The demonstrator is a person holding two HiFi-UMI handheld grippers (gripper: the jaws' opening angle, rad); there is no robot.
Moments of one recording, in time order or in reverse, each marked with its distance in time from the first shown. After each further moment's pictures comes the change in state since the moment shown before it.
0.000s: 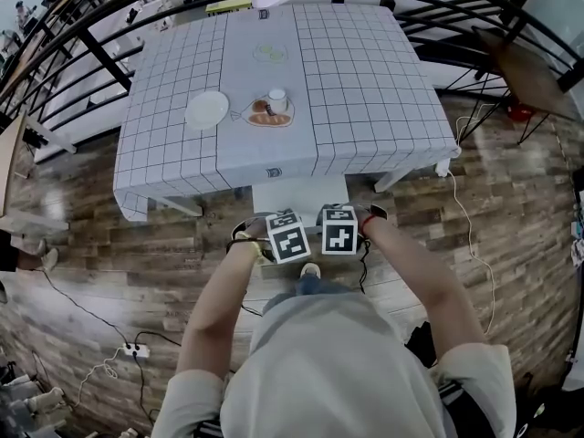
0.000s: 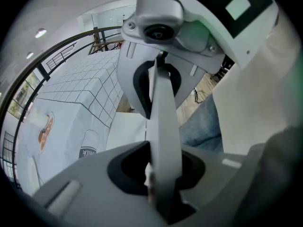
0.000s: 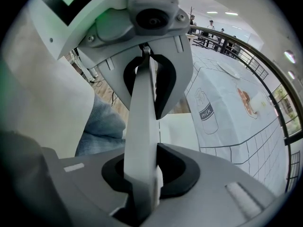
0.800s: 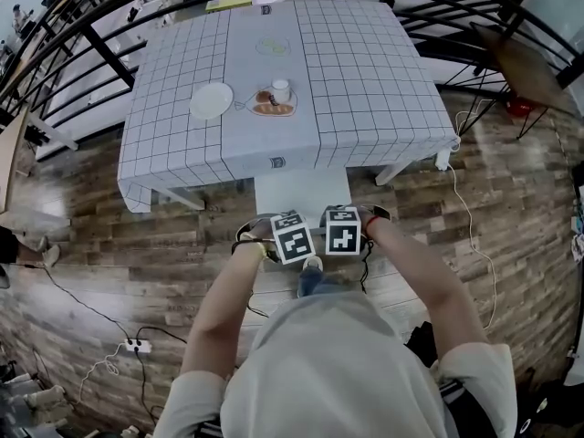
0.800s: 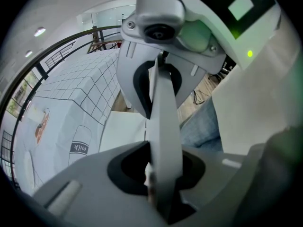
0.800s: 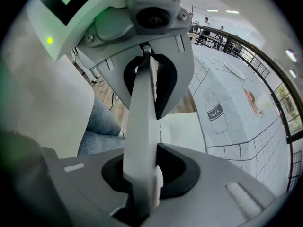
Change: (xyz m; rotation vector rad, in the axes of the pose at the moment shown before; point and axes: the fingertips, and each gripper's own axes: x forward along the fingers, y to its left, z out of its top) left arm -0.001 -0.041 -0.007 -0.005 0.004 -0.018; right arm 0.001 0.042 0.006 0.006 0.011 0.021
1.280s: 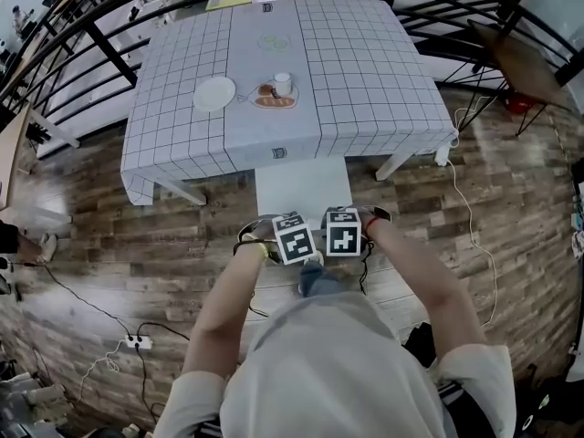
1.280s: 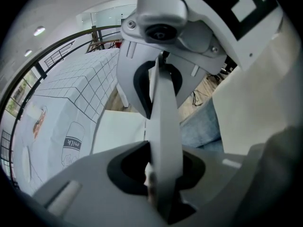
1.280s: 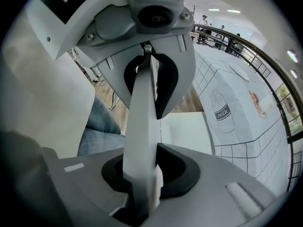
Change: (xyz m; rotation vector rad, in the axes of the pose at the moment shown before) left arm 0.000 -0.036 -0.007 0.000 0.001 -0.009; right arm 0.002 0.037 0.006 -0.001 0.010 0.006
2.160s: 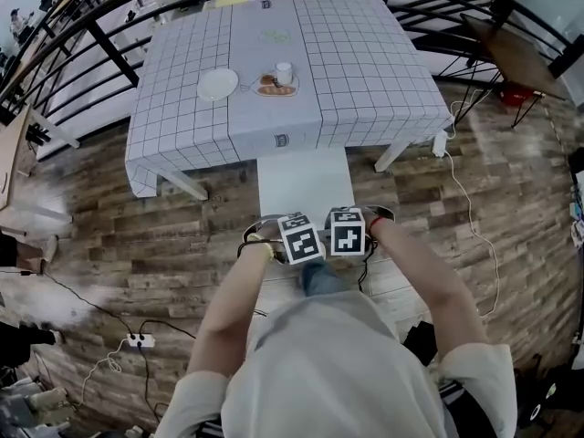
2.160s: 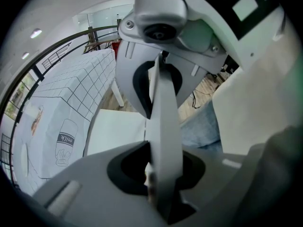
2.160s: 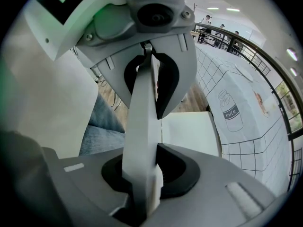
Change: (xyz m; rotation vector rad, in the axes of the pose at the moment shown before) left arm 0.010 -0.058 -0.012 0.027 0.013 0.000; right arm 0.014 0.059 0.005 0.011 0.000 -0.004
